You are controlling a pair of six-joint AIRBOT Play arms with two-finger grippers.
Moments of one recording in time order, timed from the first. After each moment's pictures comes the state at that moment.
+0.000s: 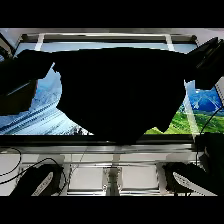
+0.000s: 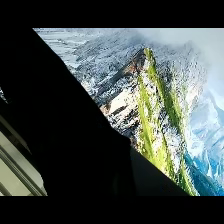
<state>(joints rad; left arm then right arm) -0.19 -0.68 1.31 1.17 -0.89 -1.78 0.31 -1.10 2.12 -1.36 1.73 1.32</state>
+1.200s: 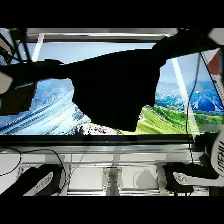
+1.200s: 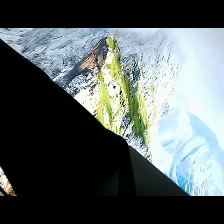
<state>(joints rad) -0.18 -0.98 1.31 1.34 -0.93 -1.48 0.31 -1.41 2.03 -1.48 1.44 1.19</state>
